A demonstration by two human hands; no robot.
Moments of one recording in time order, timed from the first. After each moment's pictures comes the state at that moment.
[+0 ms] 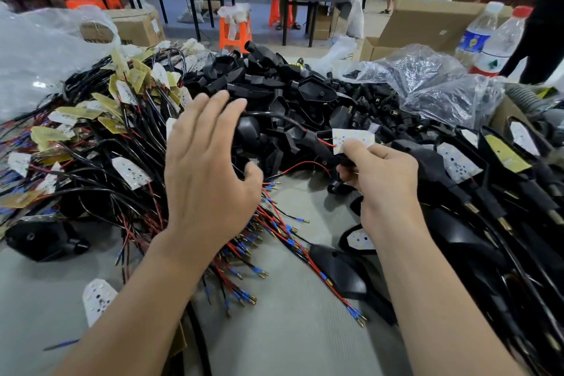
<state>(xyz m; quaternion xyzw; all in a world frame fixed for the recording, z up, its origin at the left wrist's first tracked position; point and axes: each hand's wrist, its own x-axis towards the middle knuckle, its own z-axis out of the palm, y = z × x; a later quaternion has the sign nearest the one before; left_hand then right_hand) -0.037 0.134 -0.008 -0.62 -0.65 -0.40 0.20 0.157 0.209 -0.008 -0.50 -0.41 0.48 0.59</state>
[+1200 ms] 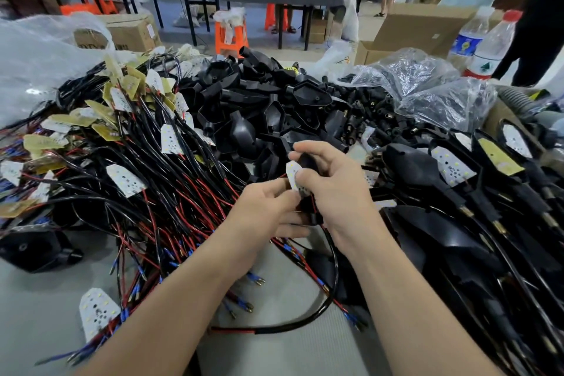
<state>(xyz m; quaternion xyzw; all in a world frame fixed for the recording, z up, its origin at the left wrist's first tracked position) 0.011 0.142 -0.025 -0.44 -0.50 -0.49 -0.57 0.131 0.196 -0.022 -0.41 -0.58 0.50 0.49</state>
